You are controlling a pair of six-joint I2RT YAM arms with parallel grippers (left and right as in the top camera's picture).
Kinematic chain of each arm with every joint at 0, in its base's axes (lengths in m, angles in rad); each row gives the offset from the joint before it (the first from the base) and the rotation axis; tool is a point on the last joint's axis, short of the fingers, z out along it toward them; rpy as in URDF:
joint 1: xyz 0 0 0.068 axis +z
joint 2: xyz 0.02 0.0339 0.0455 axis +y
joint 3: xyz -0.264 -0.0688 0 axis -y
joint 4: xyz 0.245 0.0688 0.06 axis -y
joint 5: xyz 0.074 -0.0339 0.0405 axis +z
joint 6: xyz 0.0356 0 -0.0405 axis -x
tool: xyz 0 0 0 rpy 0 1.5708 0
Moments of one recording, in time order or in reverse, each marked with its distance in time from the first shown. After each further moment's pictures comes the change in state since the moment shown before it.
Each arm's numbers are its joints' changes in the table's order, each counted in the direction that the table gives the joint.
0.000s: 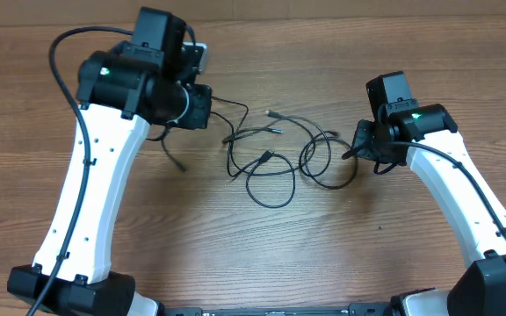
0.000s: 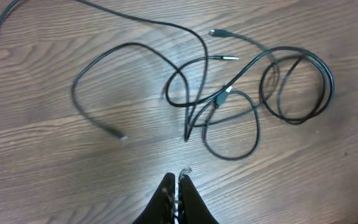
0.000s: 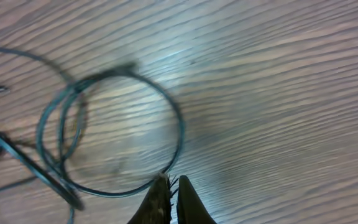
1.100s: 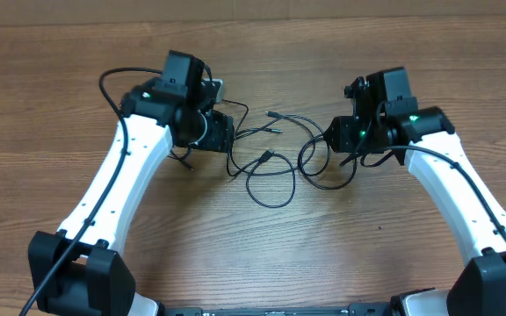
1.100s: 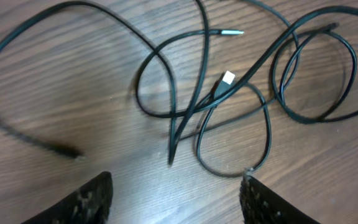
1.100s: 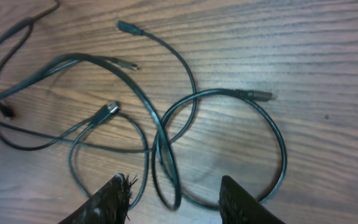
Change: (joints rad) left arm -0.028 -0.003 -0.493 0.434 -0.104 0.011; right arm 0.001 0.002 -0.066 0.248 0.372 0.291
